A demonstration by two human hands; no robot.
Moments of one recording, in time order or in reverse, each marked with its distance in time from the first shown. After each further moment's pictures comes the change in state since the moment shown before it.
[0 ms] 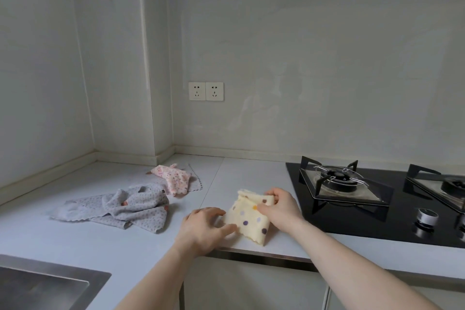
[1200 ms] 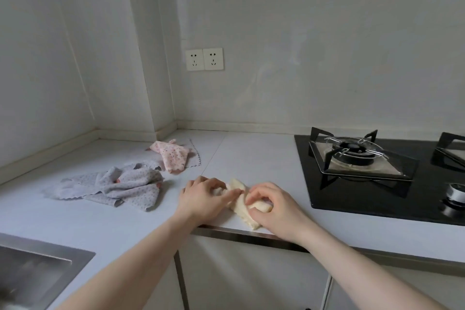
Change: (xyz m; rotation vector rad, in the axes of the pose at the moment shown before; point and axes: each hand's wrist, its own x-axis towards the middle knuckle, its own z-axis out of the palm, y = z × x) left_hand 0.024 0.021 0.014 0.091 0.032 -0.140; right_hand -0.029 0.035 0.002 -0.022 -0.276 -0.333
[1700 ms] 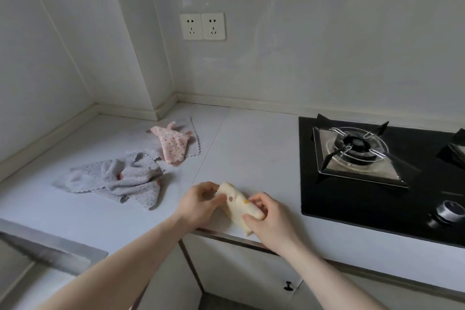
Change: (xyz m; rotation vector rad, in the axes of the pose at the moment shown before) left_hand -0.008 0.019 -0.032 -0.479 -0.229 -0.164; right_hand 0.003 -0.022 -0.018 0.172 -0.035 0.399
